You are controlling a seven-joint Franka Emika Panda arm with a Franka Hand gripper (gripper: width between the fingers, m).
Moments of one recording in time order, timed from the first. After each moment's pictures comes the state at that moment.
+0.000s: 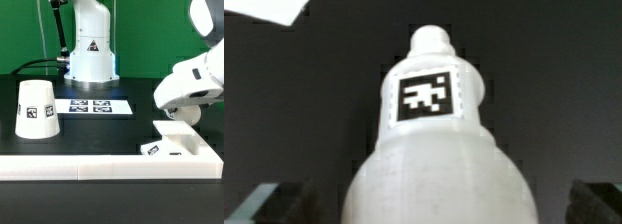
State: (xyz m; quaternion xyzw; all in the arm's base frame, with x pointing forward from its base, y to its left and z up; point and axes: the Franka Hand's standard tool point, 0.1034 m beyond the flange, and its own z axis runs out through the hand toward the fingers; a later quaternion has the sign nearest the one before) arm 0.437 0.191 0.029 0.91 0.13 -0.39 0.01
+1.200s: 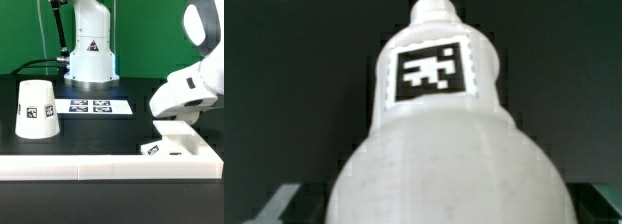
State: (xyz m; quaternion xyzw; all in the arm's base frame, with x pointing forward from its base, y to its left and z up) arm 0.445 0.174 0.030 0.91 0.16 -0.39 -0.01
